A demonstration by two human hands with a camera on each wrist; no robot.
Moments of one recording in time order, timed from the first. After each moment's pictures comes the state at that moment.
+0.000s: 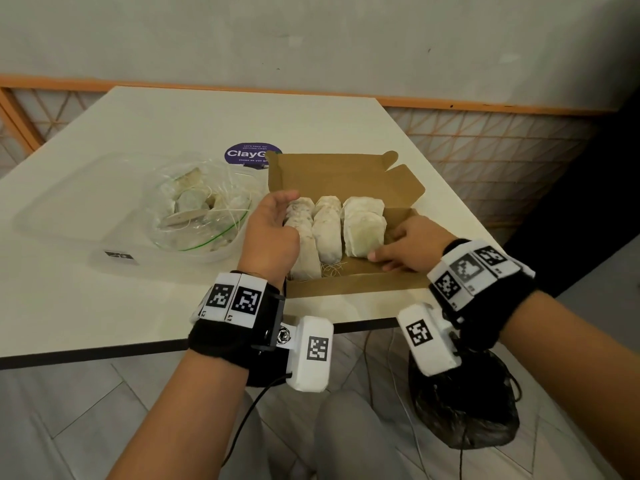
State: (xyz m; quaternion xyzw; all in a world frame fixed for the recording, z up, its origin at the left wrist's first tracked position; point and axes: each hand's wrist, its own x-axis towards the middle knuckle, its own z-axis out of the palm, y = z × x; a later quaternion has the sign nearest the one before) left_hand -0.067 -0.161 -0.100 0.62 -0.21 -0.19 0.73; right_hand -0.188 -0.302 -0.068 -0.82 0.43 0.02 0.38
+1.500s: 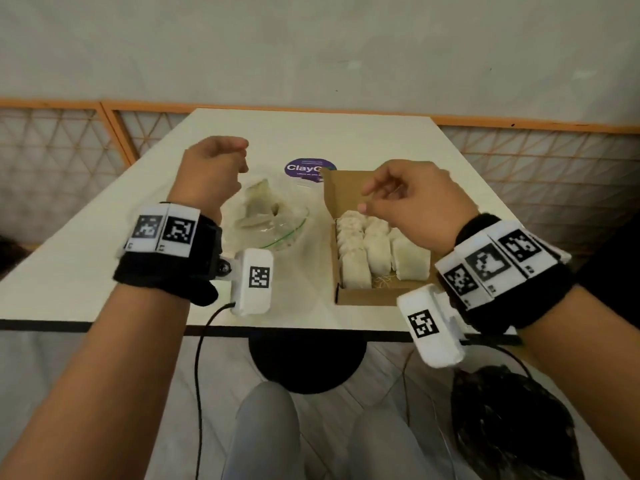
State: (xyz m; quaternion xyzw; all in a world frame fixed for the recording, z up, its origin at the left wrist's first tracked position) left_hand 0.013 -0.076 -0.019 0.72 -0.14 -0.05 0.68; right_hand -0.151 -0.240 -0.008 -0.89 0.16 -0.20 0.37
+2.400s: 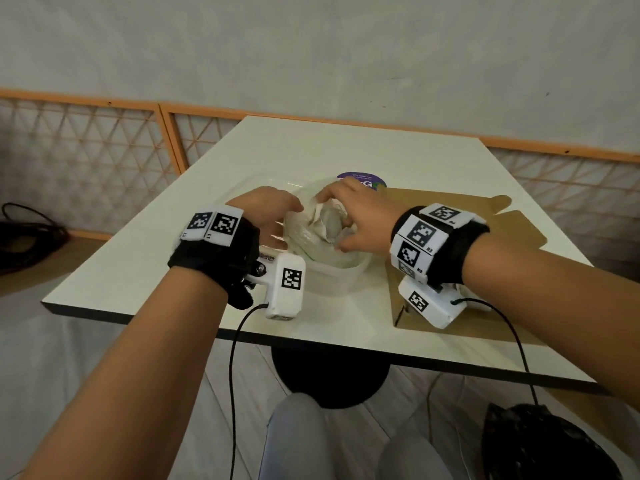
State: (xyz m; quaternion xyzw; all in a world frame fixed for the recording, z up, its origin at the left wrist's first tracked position) left_hand 0.058 -0.047 -0.040 0.77 -0.07 -0.31 0.56; right_hand -0.039 -0.189 -0.026 -0.99 -0.02 -0.01 0.15
